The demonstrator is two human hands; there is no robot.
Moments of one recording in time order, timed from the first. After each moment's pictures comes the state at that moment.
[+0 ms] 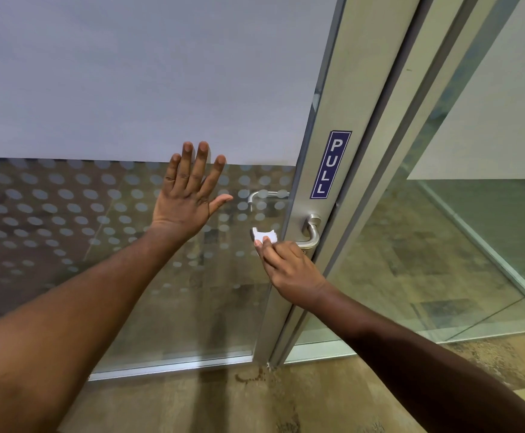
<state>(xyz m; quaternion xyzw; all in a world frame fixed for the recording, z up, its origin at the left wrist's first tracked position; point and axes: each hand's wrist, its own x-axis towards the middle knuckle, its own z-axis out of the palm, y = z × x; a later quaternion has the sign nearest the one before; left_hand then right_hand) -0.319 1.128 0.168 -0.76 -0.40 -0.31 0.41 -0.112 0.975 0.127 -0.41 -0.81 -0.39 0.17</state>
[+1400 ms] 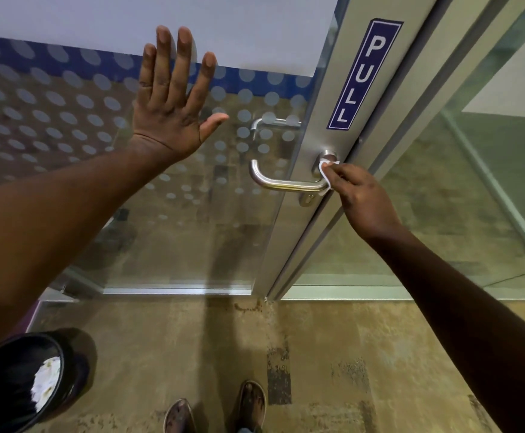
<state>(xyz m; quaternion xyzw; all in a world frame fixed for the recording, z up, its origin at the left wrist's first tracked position) -0.308 1.152 0.158 -0.73 -0.38 -0.33 0.46 0.003 0.980 0.123 -0.55 -0.80 -0.19 0.17</state>
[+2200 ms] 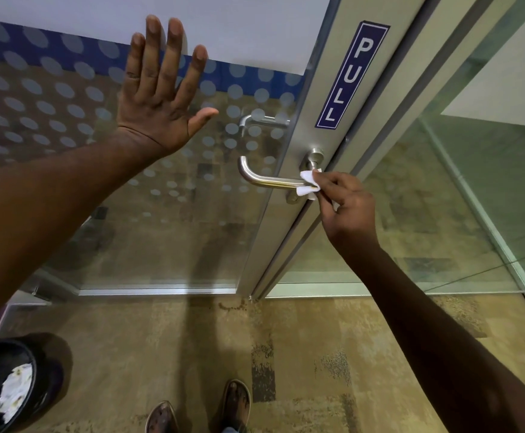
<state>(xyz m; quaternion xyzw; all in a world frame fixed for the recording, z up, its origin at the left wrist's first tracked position) -0.314 1.143 0.155 -0.74 -0.39 -0.34 0.43 -0.044 0.945 0.136 -0.60 -0.69 -0.02 0.40</state>
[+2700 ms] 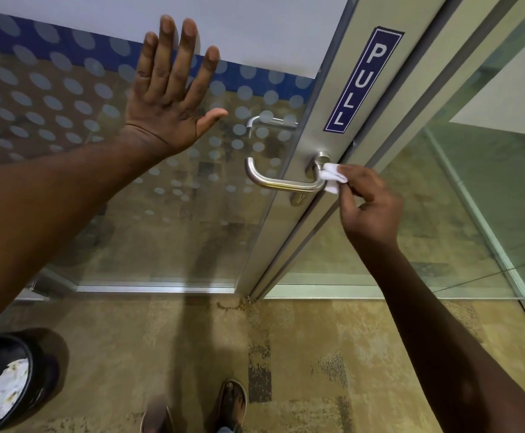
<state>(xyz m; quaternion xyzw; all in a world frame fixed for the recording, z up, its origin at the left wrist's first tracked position) -0.309 1.146 0.154 -0.73 -0.36 -0.36 0.45 -0.031 0.946 0.147 -0.61 -0.64 -0.05 0.47</state>
